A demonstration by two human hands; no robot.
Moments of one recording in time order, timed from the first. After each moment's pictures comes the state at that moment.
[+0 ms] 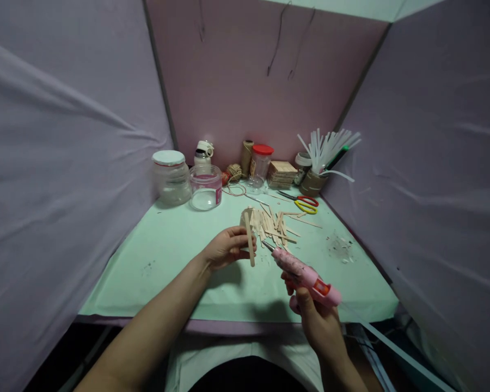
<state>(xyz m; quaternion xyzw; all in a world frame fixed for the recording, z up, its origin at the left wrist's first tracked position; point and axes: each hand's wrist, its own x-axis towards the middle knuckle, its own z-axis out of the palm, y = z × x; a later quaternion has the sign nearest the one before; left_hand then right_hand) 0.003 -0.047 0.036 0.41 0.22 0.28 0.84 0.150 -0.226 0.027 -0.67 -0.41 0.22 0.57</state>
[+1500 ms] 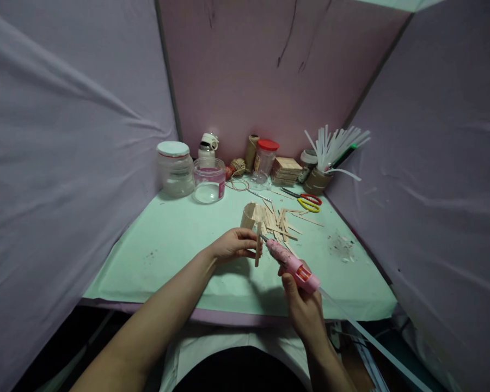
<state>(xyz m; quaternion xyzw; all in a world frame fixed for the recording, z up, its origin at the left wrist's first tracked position) 0.011 -0.043 0.015 0.46 0.20 0.22 0.84 0.150 -0.210 0.027 -0.65 -0.51 0.18 0.53</state>
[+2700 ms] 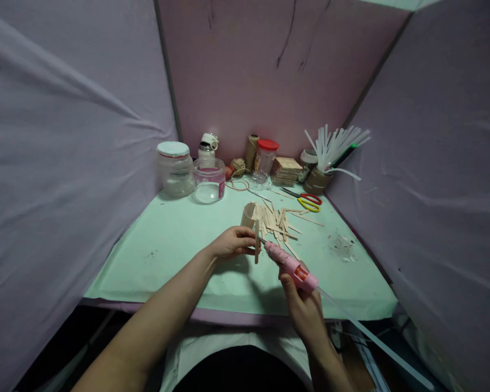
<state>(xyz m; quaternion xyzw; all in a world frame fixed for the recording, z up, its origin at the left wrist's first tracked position) 0.011 -0.042 0.017 0.45 0.22 0.25 0.83 0.153 -0.211 0.023 -0.64 -0.52 0.21 0.52</state>
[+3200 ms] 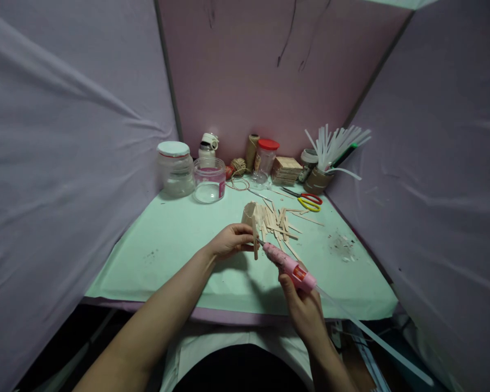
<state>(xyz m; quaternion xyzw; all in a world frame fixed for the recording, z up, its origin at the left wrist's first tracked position) 0.011 -0.041 0.019 0.44 0.23 0.28 0.82 0.153 -0.211 0.023 -0.64 -0.54 0.20 0.51</state>
